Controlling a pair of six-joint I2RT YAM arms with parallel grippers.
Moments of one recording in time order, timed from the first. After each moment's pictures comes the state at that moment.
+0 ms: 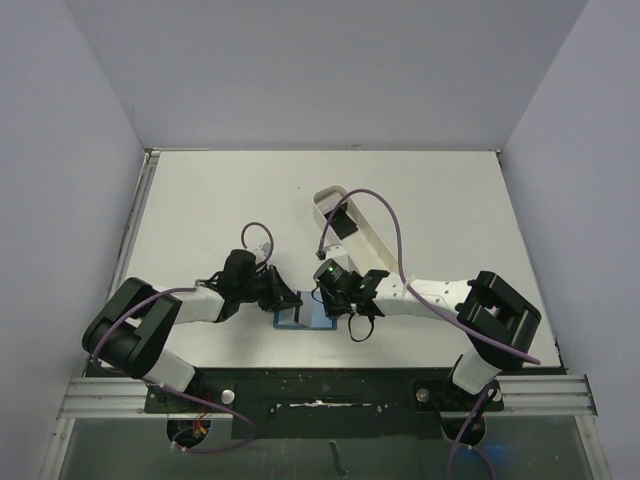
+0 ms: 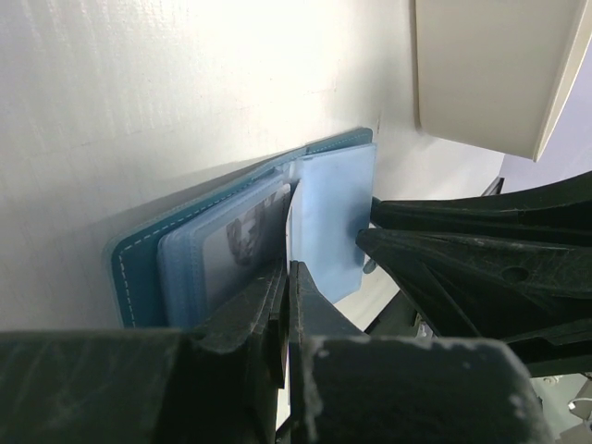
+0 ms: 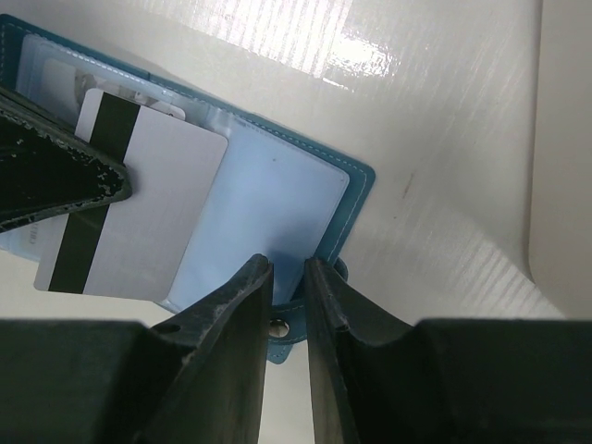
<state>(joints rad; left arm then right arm) -0.49 1.51 0.43 0.35 0.50 -0.92 0.99 1.61 0.90 -0.32 0.23 0.60</state>
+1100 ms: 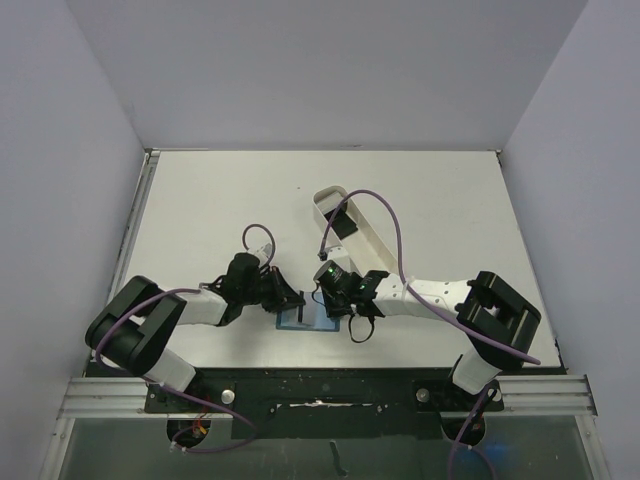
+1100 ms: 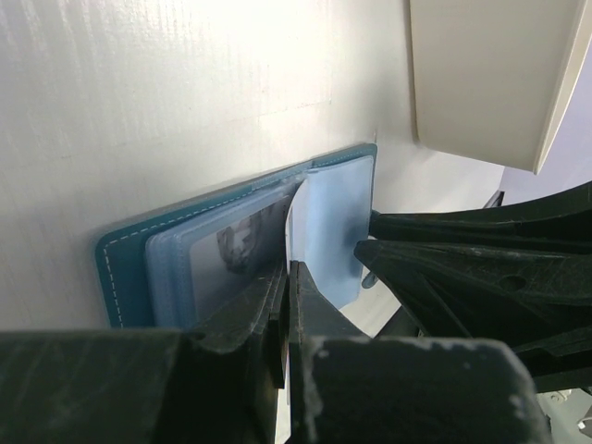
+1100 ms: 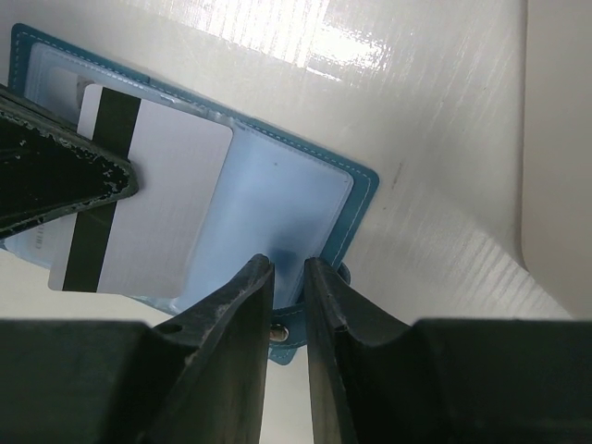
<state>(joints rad) -0.53 1.53 0.42 0.43 0.45 -0.96 0.99 1.61 0.90 -0.34 0.25 0.62</state>
